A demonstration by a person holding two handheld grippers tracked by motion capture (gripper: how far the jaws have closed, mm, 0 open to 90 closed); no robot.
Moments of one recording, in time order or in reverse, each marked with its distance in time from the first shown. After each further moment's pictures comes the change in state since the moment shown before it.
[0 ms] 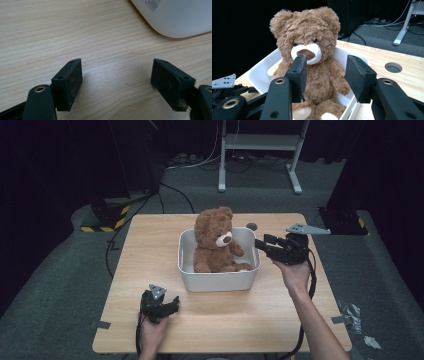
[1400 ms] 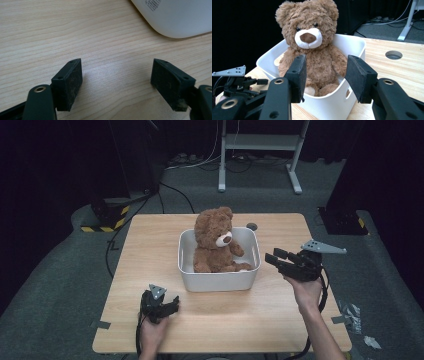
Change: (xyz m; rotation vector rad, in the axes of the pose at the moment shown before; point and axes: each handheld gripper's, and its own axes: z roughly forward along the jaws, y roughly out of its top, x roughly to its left) left arm 0.000 0.000 0.000 0.001 0.002 -0.002; right arm -0.007 -0.038 -0.032 -0.031 0.026 0.044
